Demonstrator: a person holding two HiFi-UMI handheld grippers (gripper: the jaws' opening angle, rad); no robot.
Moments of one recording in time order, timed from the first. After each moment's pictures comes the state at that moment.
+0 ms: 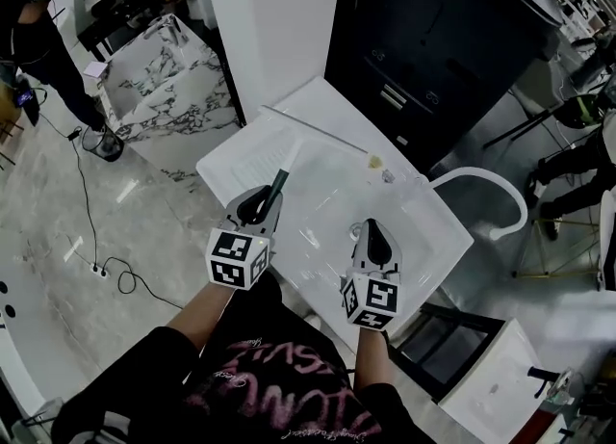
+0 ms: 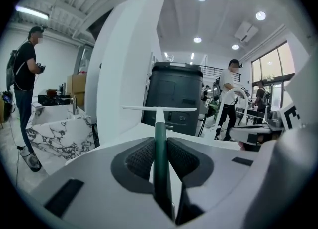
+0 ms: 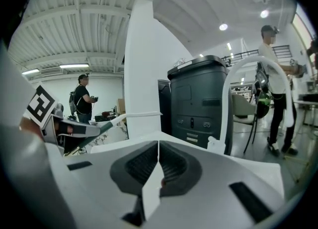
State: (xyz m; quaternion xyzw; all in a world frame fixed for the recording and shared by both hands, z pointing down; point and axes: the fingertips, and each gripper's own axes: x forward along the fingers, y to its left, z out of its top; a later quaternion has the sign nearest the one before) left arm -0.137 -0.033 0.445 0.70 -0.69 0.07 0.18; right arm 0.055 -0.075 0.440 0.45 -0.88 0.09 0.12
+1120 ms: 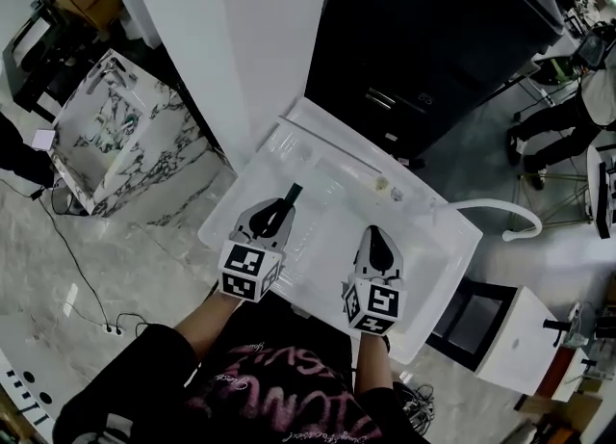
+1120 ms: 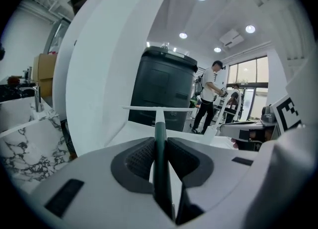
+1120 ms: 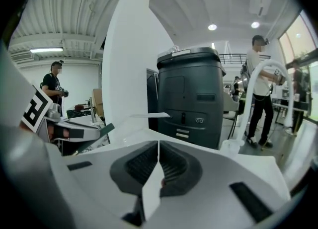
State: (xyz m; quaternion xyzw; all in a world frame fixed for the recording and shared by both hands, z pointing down) left arm -0.207 -0.141 0.476 0.80 -0.55 0.09 0.22; right arm -0.033 -0.138 0.454 0.57 -0.79 0.12 0.17
